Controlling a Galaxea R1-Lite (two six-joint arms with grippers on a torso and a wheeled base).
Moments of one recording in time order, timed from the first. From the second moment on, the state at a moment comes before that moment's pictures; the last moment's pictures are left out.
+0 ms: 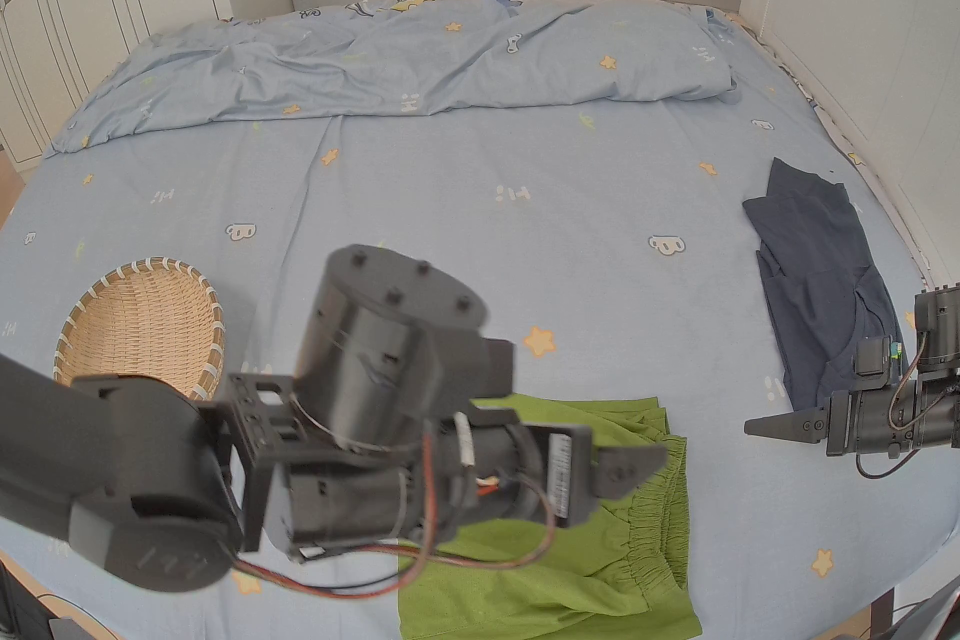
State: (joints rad) left arm -0.96 1.73 -0.94 -0.30 -0.05 -0.58; right arm 0.06 1.46 -0.48 -0.25 0.62 0.18
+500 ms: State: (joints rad) left arm -0.44 1.76 -0.53 -0.63 -0.46 -0.57; right arm 0.29 1.41 -0.46 -0.24 0.56 0.20
